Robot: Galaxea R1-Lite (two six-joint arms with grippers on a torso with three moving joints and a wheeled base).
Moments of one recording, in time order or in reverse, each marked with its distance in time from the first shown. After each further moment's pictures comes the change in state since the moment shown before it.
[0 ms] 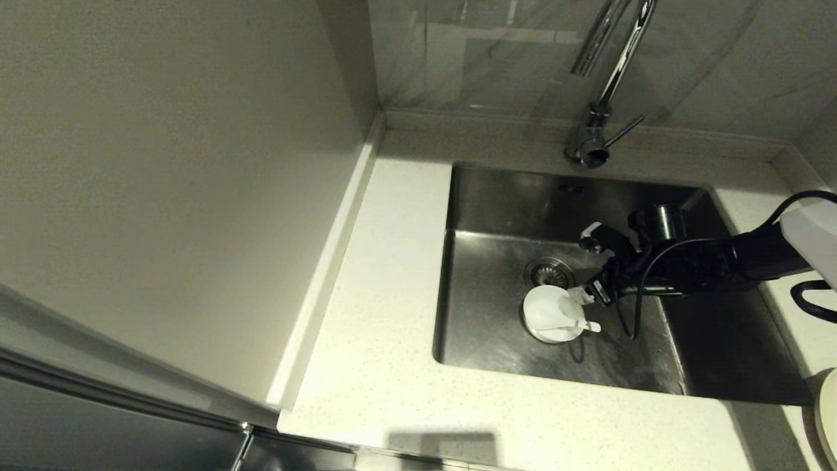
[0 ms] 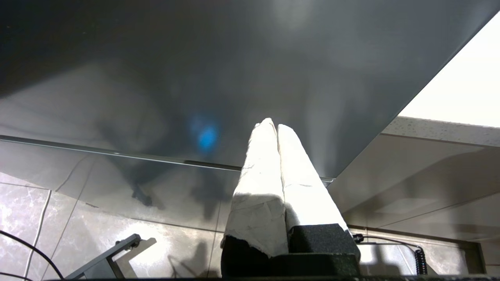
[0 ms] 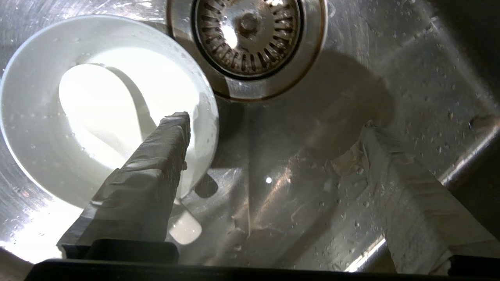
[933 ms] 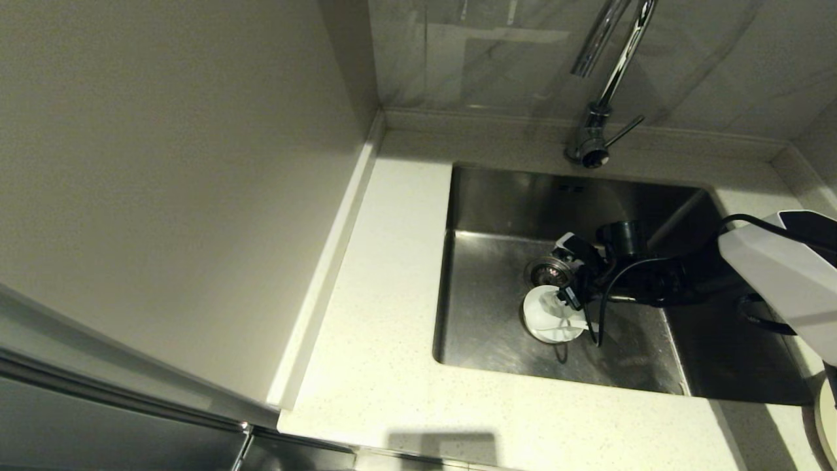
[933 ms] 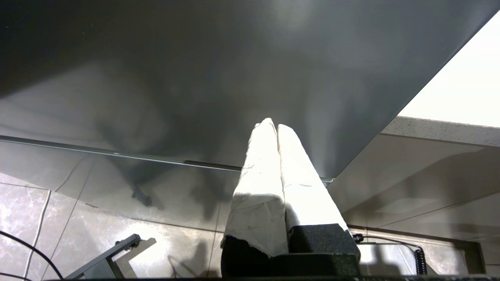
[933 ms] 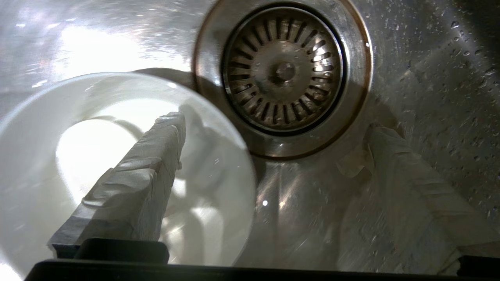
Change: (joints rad) left arm 0.000 0.000 0.000 0.000 0.000 0.000; right arm 0.051 0.147 -0.075 -0.130 -0.011 0.008
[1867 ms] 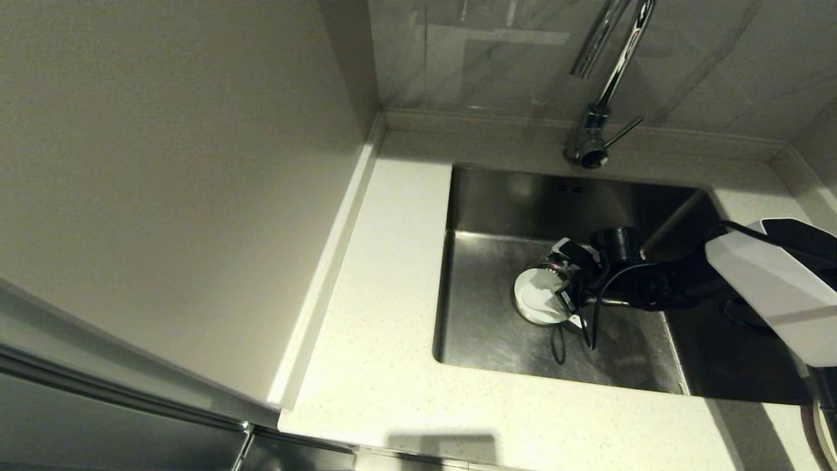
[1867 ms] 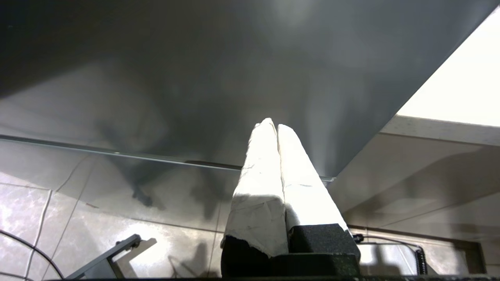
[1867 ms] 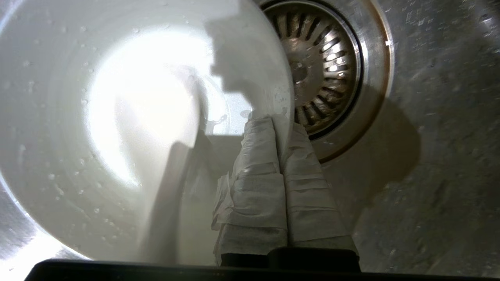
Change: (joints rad) left arm 0.000 0.000 0.000 0.000 0.000 0.000; right arm -0.001 0.053 -0.027 0.004 0.004 0.005
